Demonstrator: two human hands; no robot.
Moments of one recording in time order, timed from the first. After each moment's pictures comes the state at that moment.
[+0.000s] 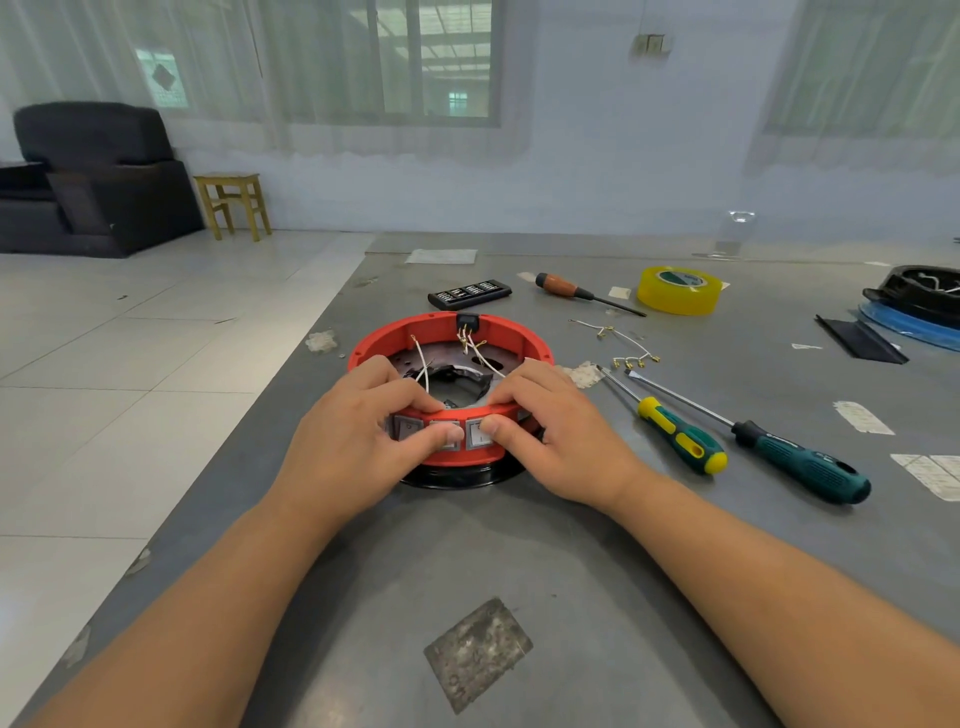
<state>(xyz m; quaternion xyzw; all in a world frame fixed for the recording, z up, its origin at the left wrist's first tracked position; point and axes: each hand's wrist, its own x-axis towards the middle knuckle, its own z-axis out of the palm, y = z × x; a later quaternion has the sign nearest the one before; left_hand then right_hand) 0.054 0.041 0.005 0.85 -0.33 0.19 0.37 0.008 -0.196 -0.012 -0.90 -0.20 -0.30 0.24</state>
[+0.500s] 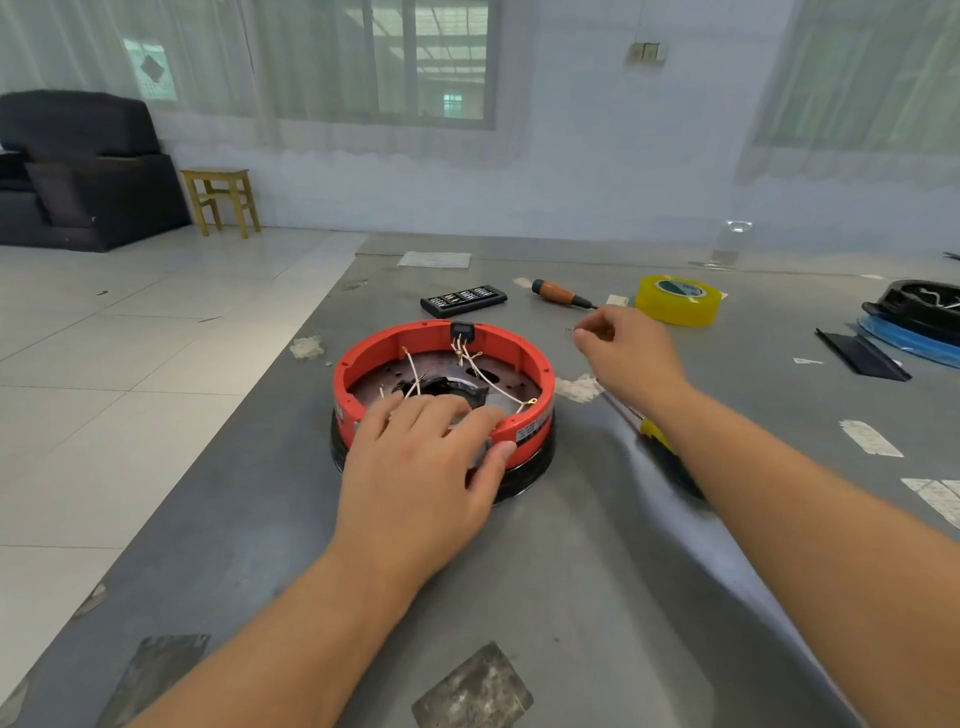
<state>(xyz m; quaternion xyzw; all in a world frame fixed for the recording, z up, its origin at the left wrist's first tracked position) 0.034 -0.011 -0.015 0.86 -0.34 0.33 0.19 0.072 -0.275 0.031 -0.90 0.16 -0.28 0.29</state>
